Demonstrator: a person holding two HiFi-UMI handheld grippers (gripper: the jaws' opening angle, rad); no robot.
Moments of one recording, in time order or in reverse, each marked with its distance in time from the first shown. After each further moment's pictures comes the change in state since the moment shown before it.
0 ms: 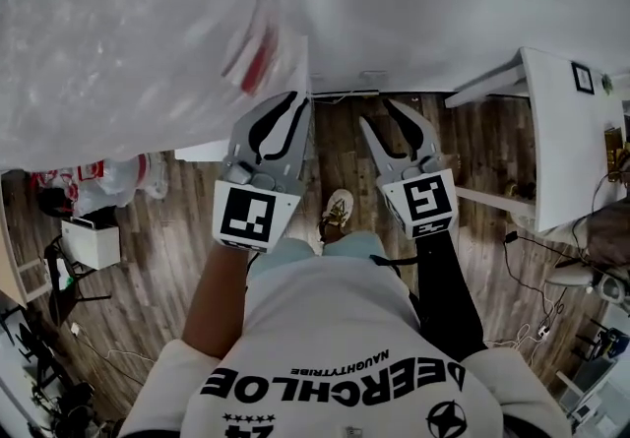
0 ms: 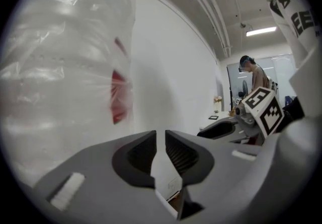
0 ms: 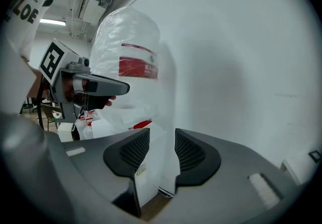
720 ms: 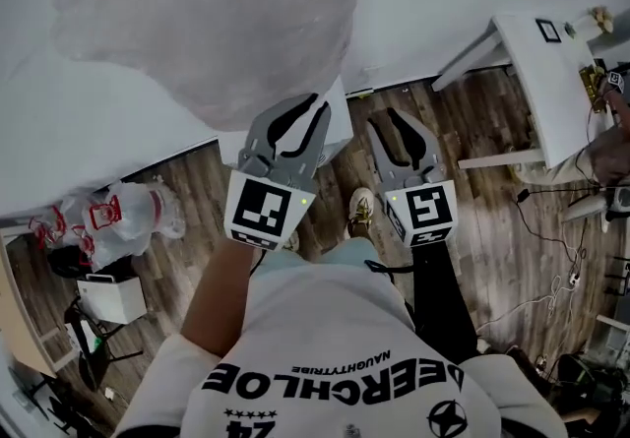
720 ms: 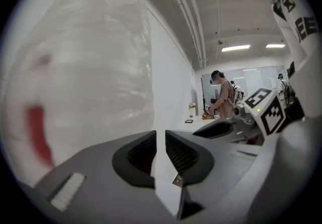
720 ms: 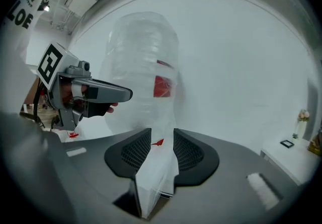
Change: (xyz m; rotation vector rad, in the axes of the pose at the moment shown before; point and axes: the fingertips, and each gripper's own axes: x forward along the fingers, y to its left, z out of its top) left arm -0.099 0.031 0.019 0.067 -0.096 -0.294; right arm -0.025 0.121 0.055 0.045 -0.039 -0.292
